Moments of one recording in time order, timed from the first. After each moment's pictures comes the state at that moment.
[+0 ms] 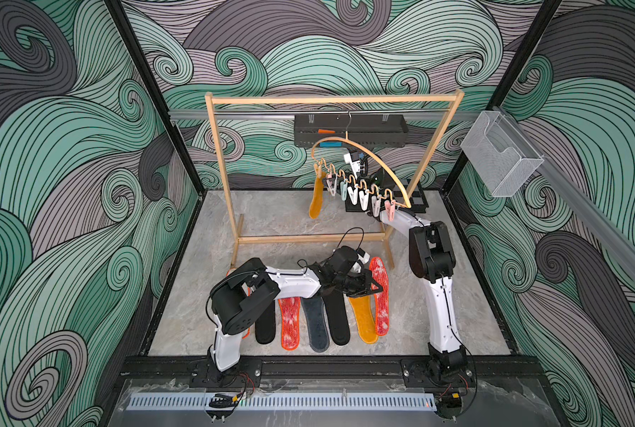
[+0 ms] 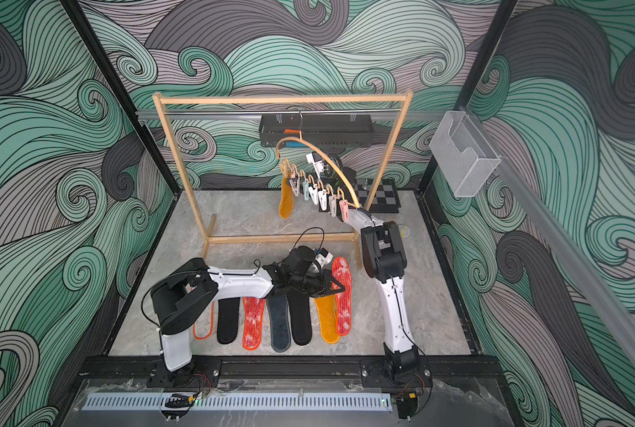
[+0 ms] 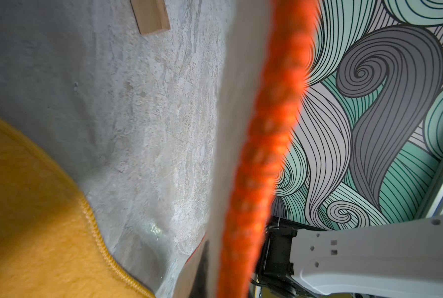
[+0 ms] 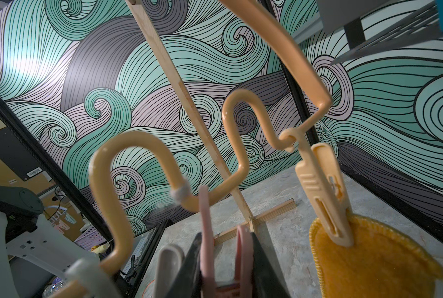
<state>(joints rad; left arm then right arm) -0.95 1.92 1.08 0.28 0.55 -1.08 0.27 2.36 1.88 0.85 -1.17 0.85</state>
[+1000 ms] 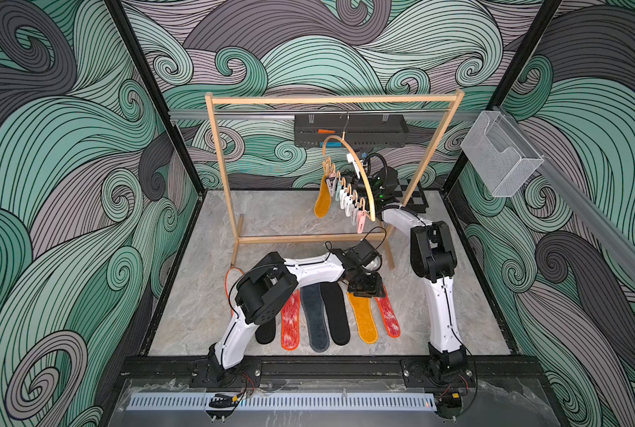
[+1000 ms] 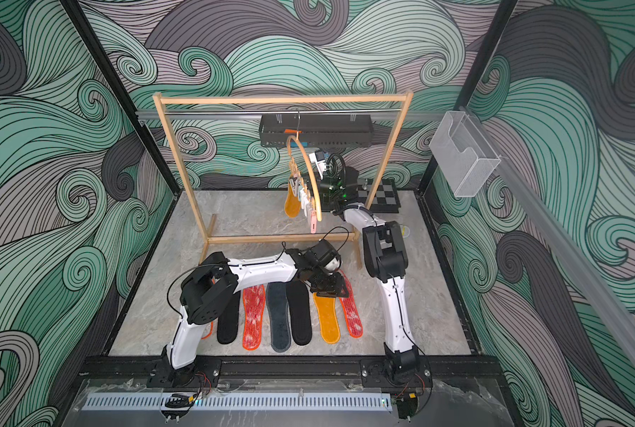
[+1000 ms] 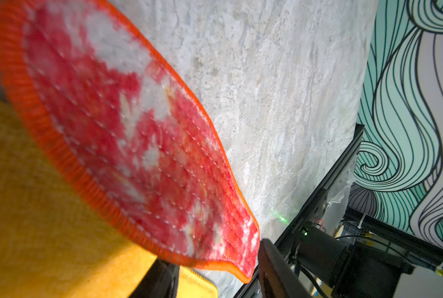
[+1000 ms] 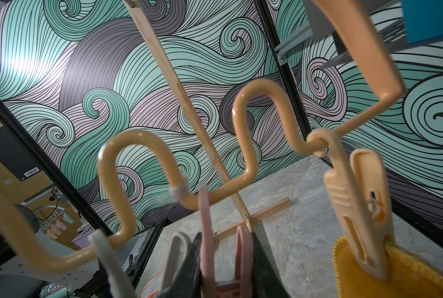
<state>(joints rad) -0.98 2.12 1.54 -0.47 0.46 -0.75 0.26 2.36 1.88 0.85 -1.18 0.85</state>
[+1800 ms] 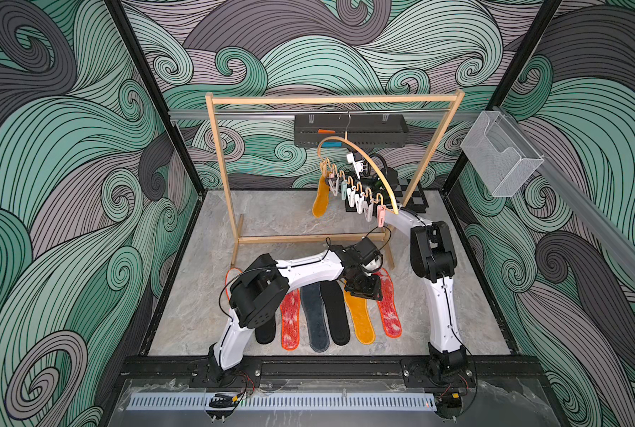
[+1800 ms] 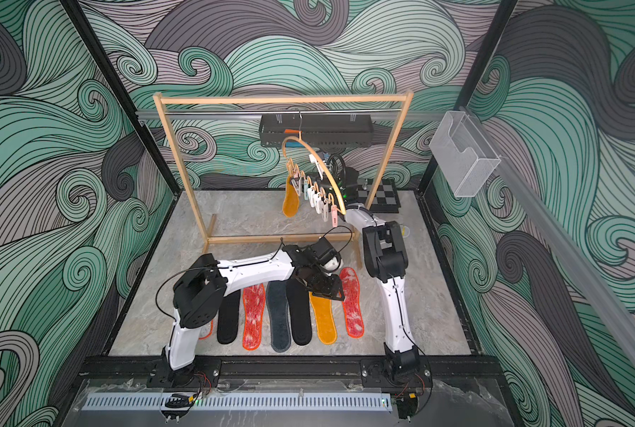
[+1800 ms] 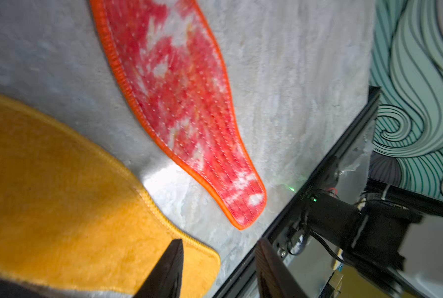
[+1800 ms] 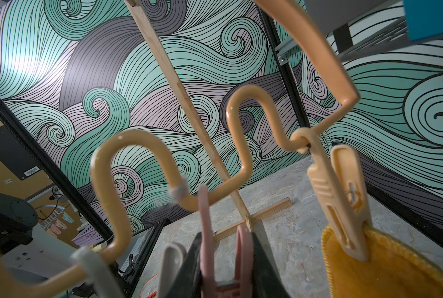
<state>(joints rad) -0.99 2.00 1.53 -0.62 0.45 -0.61 0.26 2.36 1.87 0.86 -1.18 0.85</state>
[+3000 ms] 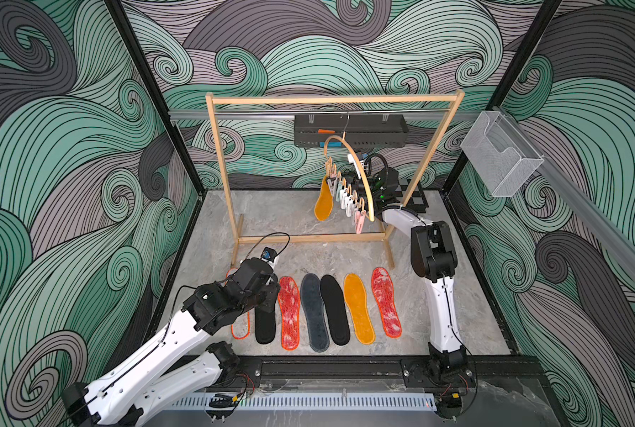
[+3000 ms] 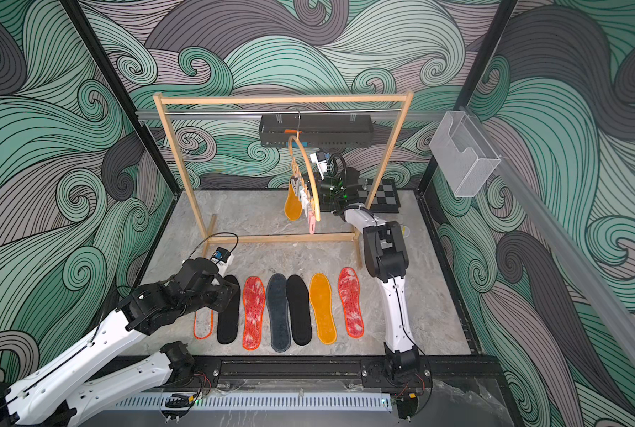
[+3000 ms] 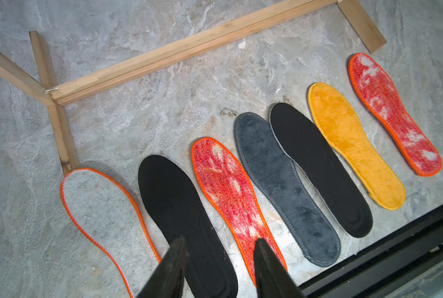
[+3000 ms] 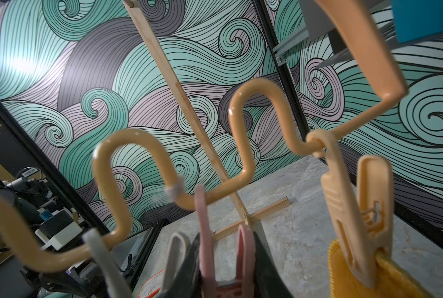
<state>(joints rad) -0.75 0.81 0.87 -0.97 -0.21 -0.30 0.25 2.35 1.85 0.86 -1.18 0.83</state>
